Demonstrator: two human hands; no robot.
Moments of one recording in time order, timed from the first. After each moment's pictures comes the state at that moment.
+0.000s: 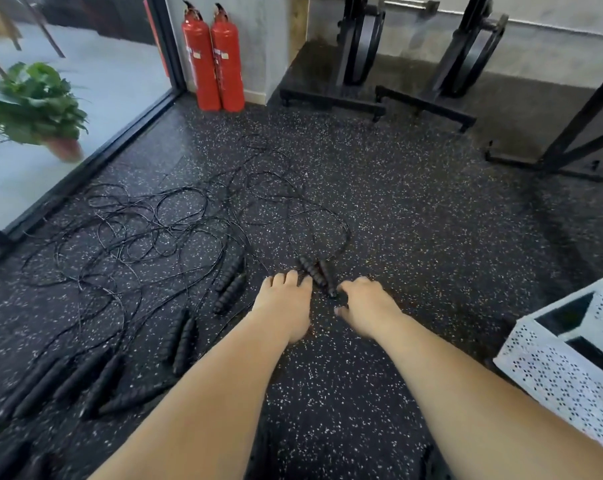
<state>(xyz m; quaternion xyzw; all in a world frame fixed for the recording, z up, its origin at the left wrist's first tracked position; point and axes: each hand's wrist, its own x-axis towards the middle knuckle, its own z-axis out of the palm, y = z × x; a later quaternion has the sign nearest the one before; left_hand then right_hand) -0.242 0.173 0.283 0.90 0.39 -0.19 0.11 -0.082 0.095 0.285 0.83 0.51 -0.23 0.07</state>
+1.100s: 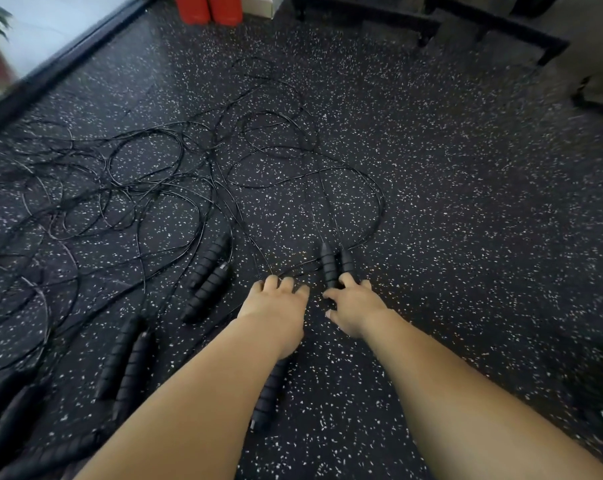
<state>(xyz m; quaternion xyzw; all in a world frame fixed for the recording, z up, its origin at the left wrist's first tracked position) -0.197 0.294 0.083 0.88 0.37 -0.28 0.14 -0.015 0.247 0.008 0.75 0.55 -0.33 0.18</state>
